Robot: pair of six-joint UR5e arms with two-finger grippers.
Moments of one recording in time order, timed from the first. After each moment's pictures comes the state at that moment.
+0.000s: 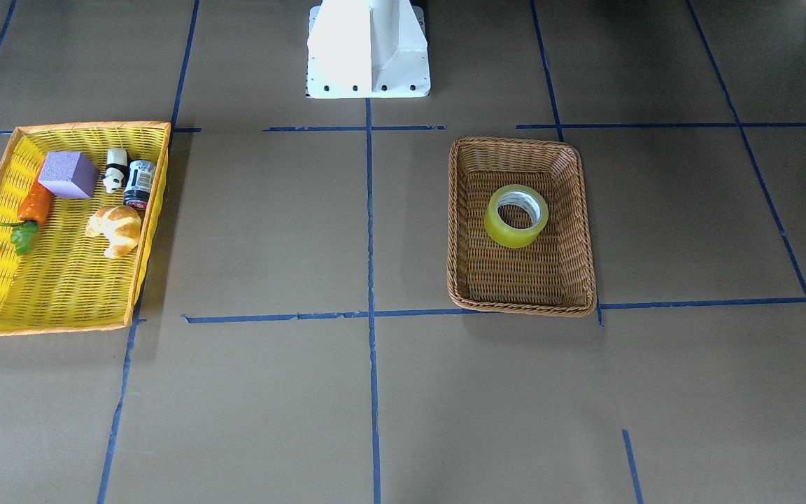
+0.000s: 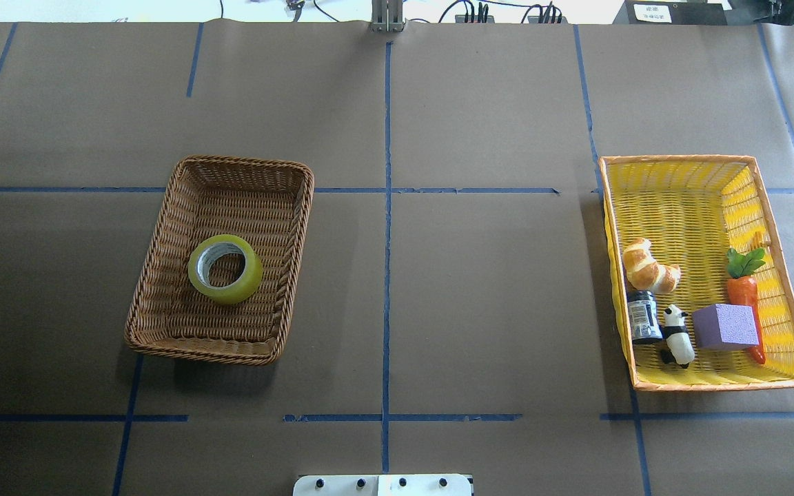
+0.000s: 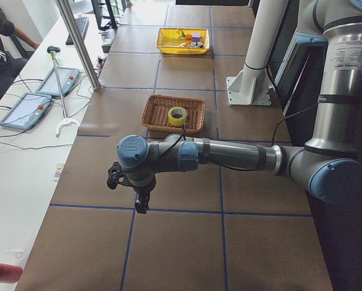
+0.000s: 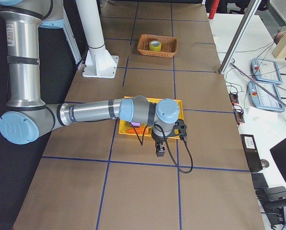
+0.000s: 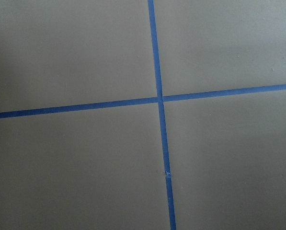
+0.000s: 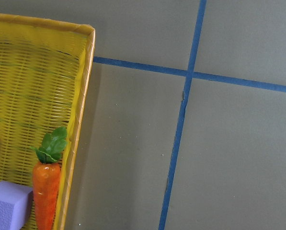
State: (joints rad) left arm -1.65 -1.62 -1.63 -1.41 -2.39 0.21; right arm 1.59 -1.60 1.78 -1.84 2.41 -0.25
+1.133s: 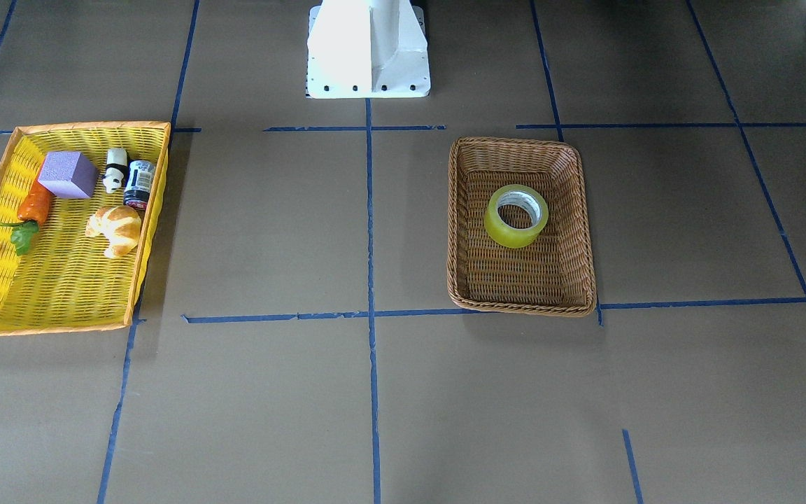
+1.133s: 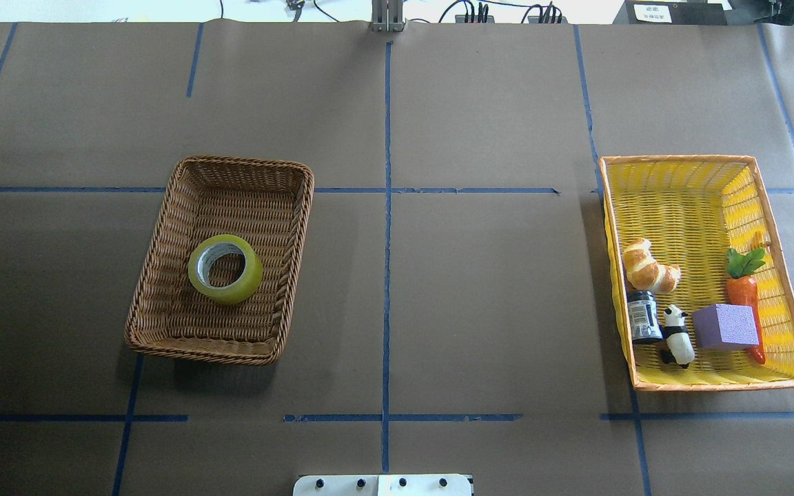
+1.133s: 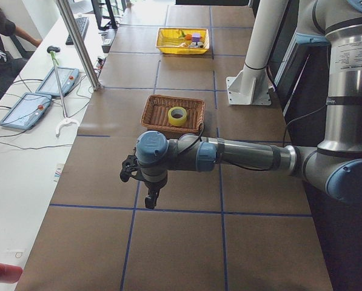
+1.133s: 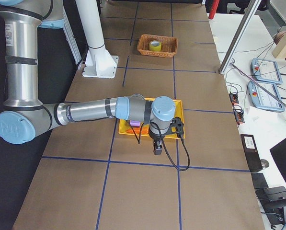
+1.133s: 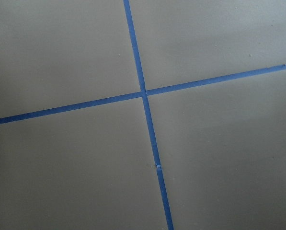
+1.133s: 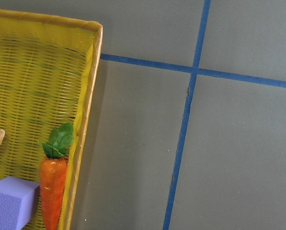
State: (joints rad) left arm -1.63 -1.51 -1.73 -1.52 -2.40 0.22; right arm 1.57 -1.63 1.82 -1.84 2.41 -0.23
